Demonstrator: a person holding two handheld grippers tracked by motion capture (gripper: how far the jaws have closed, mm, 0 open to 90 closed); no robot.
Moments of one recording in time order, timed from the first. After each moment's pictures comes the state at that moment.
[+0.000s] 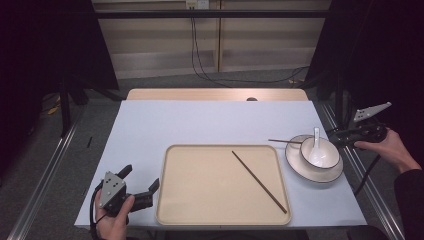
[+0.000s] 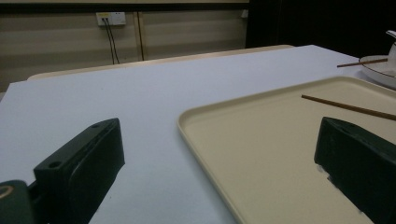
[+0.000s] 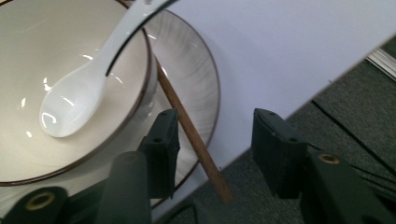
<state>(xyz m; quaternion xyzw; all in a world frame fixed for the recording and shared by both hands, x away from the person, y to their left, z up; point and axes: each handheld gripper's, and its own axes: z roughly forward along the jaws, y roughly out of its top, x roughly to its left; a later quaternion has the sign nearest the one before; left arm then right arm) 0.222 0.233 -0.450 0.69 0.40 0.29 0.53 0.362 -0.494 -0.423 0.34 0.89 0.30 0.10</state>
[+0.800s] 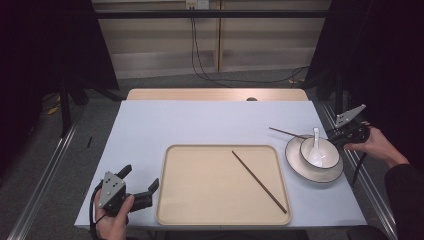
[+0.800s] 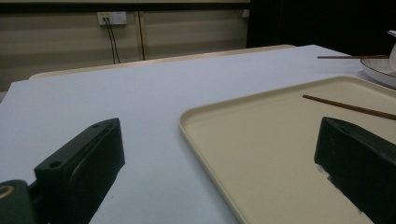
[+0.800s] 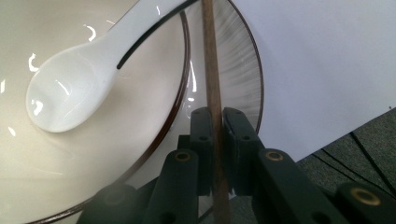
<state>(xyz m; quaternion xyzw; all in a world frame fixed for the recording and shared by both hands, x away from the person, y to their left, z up) 0.222 0.233 -0.450 0.69 0.40 0.29 0.54 0.375 -0.462 -0.437 0.27 0.93 0.24 0.07</state>
